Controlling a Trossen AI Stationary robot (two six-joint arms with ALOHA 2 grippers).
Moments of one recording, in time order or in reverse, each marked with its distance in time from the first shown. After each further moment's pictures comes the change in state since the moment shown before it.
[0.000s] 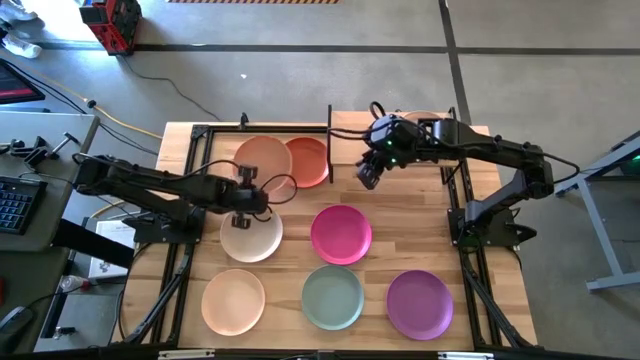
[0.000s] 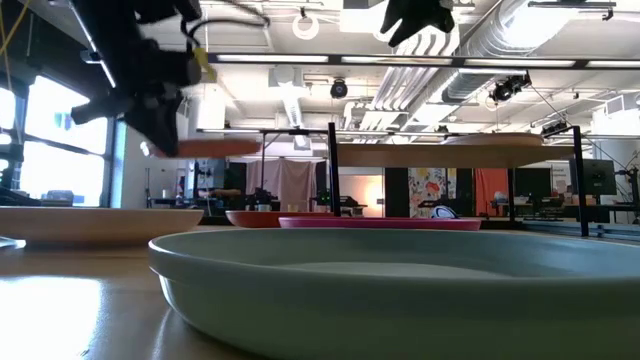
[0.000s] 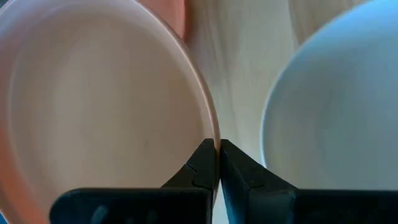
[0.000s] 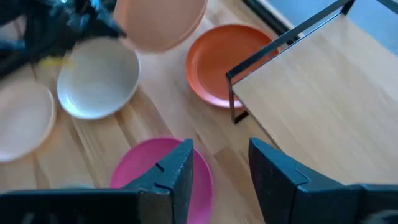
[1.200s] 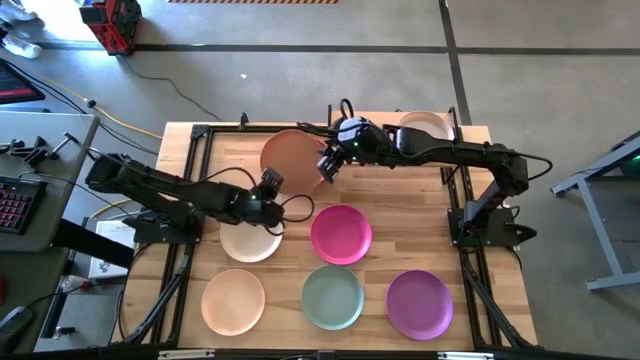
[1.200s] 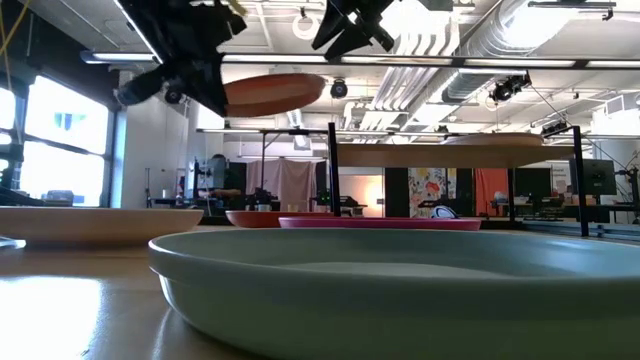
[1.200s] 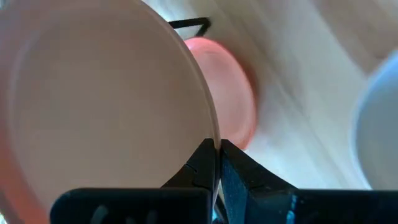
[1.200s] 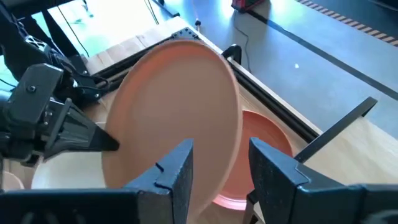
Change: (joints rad) left arm -0.118 0.144 0.172 0.118 -0.245 0.449; right arm 0.005 0.197 0.000 0.438 0.145 -0.095
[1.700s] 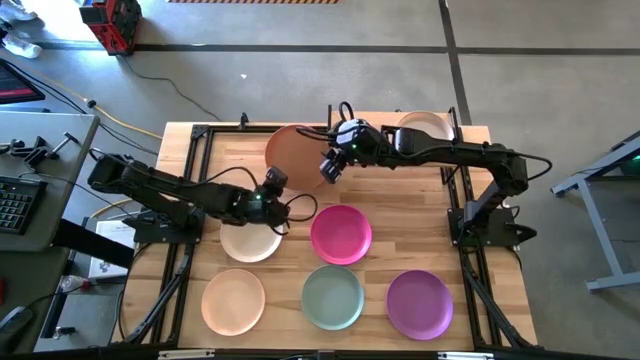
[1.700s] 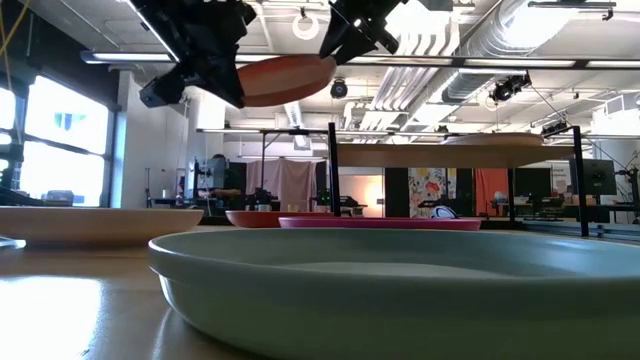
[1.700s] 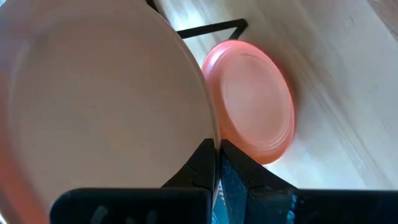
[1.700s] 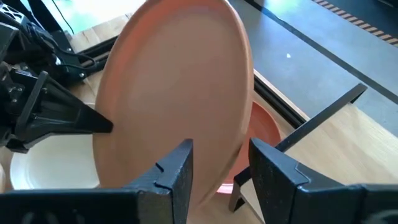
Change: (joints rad) left arm -0.002 0.022 0.000 0.134 -0.092 0.109; right arm 0.000 0.004 0.000 -0.067 0.015 -0.022
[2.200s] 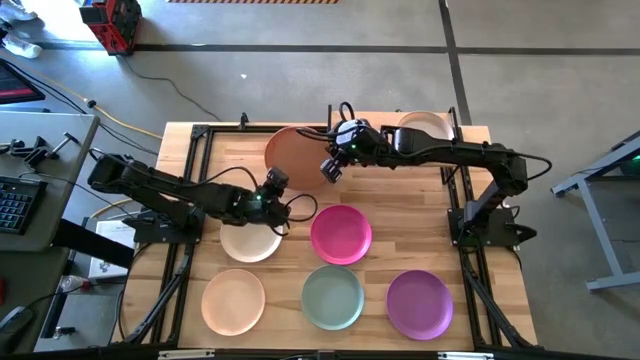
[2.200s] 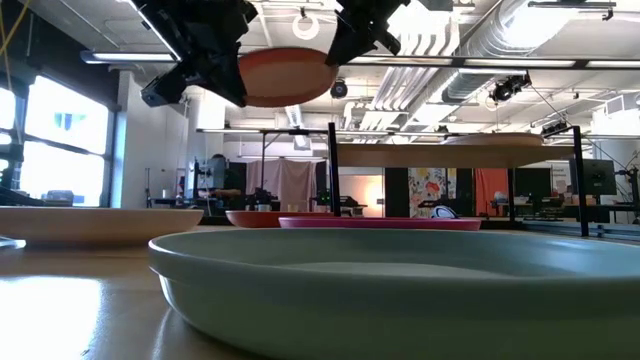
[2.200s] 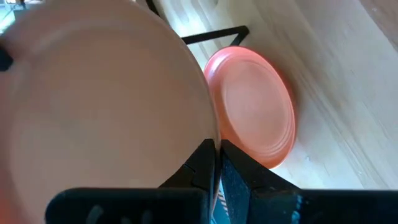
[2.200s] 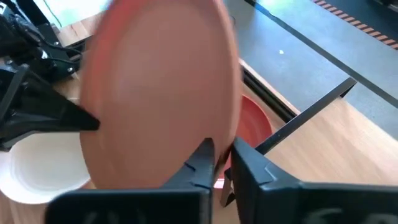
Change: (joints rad) left arm 0.000 0.000 0.000 0.016 0.010 0.003; right arm -0.001 0.002 0.000 -0.023 0.018 0.000
